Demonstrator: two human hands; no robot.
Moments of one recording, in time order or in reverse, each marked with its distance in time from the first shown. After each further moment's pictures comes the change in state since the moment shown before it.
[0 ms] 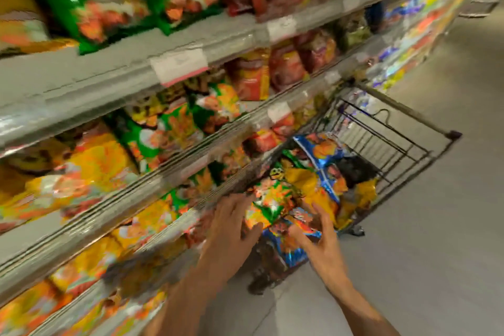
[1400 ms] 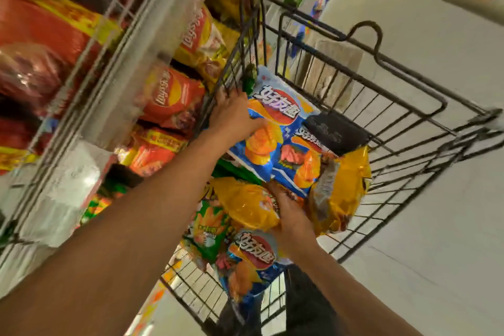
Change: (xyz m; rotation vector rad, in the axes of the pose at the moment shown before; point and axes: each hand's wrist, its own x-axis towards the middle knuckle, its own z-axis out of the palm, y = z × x) left_hand 0.468 -0.021 0.354 0.598 -0.754 -0.287; right_hand 0.279 0.197 -0.090 -0.264 -0.320 0.264
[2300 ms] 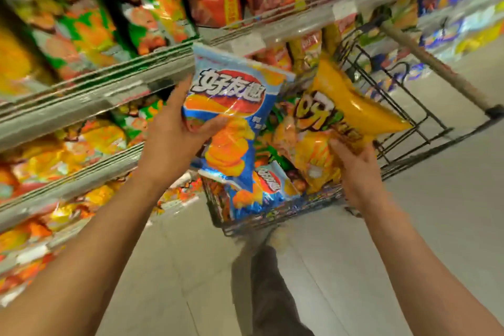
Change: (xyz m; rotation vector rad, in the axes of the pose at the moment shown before) left_hand -0.496 -0.075 0.060 -0.918 0.966 0.015; right_hand -0.165 -0.079 -0.088 0.720 0.033 -0.326
